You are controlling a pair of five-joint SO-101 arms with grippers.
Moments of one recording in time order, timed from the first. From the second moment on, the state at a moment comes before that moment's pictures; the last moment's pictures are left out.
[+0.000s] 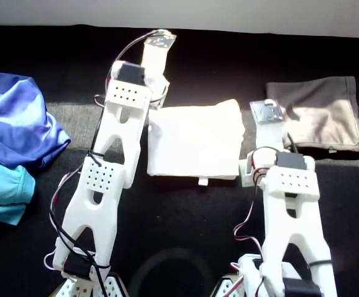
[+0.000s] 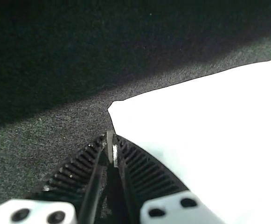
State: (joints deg) left arm 7.9 65.8 -85.1 93.9 -4.3; right arm -0.5 -29.9 44.6 58.8 15.1
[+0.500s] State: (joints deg) left arm 11.6 72.5 -84.9 93.8 -0.7; right arm -13.9 -9.6 40.4 50.1 10.1
